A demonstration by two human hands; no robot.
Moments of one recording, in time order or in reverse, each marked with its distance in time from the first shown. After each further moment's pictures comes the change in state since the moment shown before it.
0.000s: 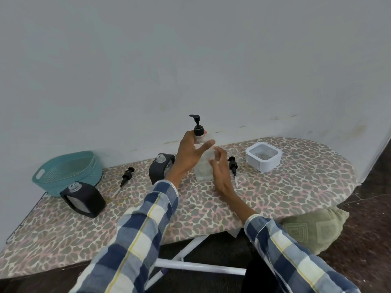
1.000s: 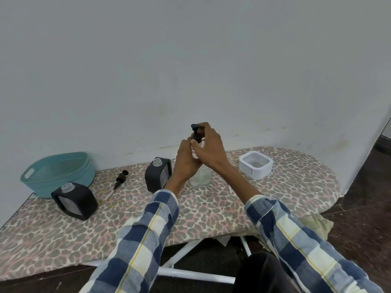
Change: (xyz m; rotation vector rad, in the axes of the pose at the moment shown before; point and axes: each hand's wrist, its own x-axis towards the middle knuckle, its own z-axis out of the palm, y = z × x) left_hand -0.011 -0.007 0.010 0.131 0.070 0.026; right_hand 0.045 -0.110 -0.003 -0.408 -0.099 -0.273
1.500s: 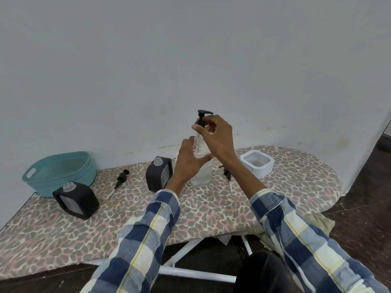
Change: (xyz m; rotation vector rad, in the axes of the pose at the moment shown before) left_hand -0.004 0.004 0.001 -0.040 0.017 -0.008; right_hand 0.015 -0.013 -0.020 0.162 0.156 0.063
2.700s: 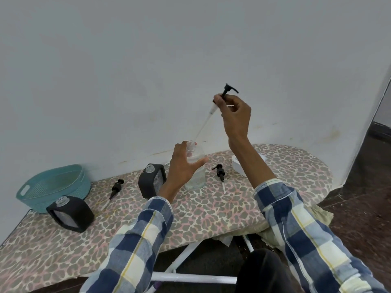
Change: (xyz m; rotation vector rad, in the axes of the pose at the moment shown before) left_hand -0.008 0.010 0.003 0.025 0.013 0.104; right_hand 0.038 -0.012 -0.068 0.322 0.324 0.101
